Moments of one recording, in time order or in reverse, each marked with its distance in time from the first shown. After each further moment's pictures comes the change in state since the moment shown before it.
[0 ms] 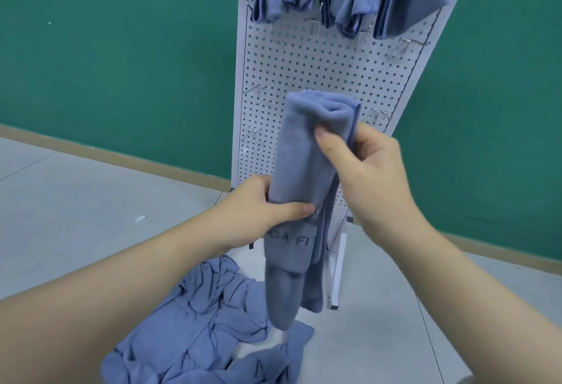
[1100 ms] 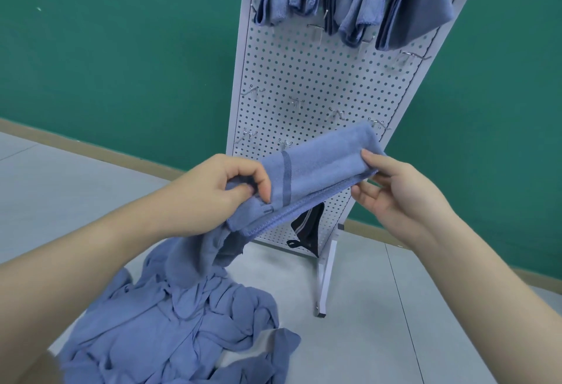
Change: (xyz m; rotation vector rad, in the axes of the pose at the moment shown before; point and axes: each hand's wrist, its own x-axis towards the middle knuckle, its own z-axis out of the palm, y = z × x) left_hand -0.005 0.011 -0.050 0.347 0.018 0.281; right_hand 0.026 0.027 -0.054 0.363 0.170 0.653
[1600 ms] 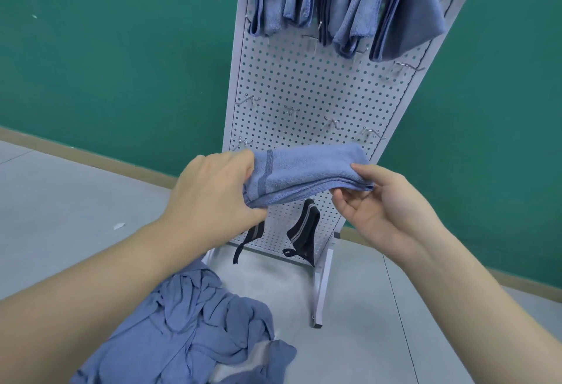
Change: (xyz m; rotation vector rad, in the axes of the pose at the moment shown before) left_hand 0.023 -0.004 0.021 0.773 0.408 0.069; right_hand -0.012 -0.003 0.016 0.241 -0.077 0.117
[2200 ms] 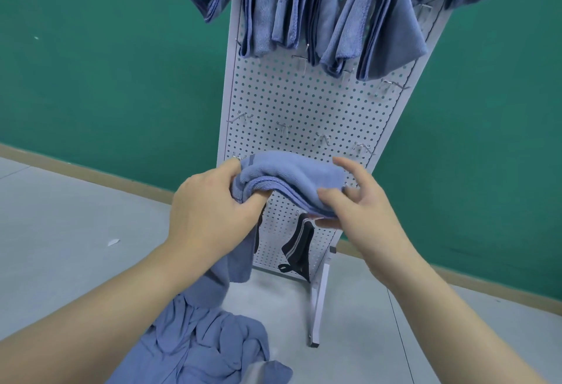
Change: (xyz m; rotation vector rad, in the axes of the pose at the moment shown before) left_hand 0.006 0.019 0.012 -0.336 0.206 -0.309; right_hand 0.000 0.005 0.003 -0.853 0.077 -0.377
